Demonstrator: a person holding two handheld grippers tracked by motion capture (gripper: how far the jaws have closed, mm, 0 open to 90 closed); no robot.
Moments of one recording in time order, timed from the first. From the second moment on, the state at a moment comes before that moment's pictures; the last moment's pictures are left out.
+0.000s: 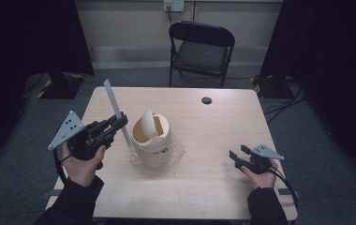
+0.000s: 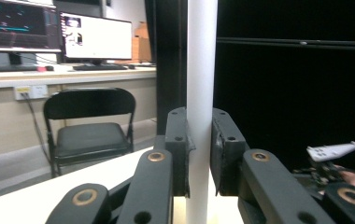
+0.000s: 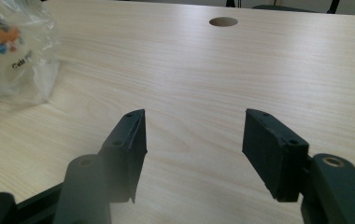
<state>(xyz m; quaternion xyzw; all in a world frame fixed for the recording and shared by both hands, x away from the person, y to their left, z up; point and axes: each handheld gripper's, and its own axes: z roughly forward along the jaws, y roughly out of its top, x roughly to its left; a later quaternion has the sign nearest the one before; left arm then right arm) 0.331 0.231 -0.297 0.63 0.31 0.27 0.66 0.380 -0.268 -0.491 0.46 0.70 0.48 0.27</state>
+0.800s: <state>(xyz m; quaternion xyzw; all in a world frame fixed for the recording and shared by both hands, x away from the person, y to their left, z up) 0.390 0.214 -0.355 0.64 0.33 0.29 0.63 0.382 -0.268 -0.494 0.46 0.72 0.45 0.26</state>
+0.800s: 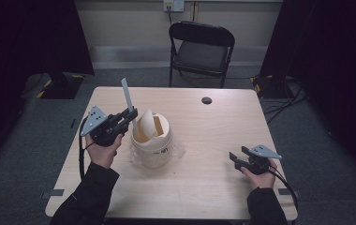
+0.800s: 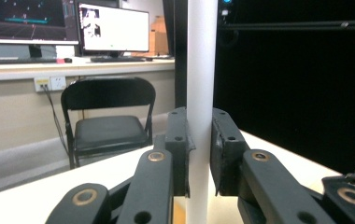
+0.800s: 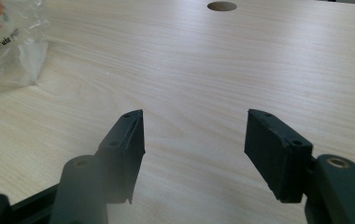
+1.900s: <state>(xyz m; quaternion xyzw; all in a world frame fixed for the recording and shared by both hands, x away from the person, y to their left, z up) 0.329 0.310 -0.444 0.70 0.45 0.25 0.49 0.382 -0.272 -0.494 0.47 0.73 0.42 0.26</state>
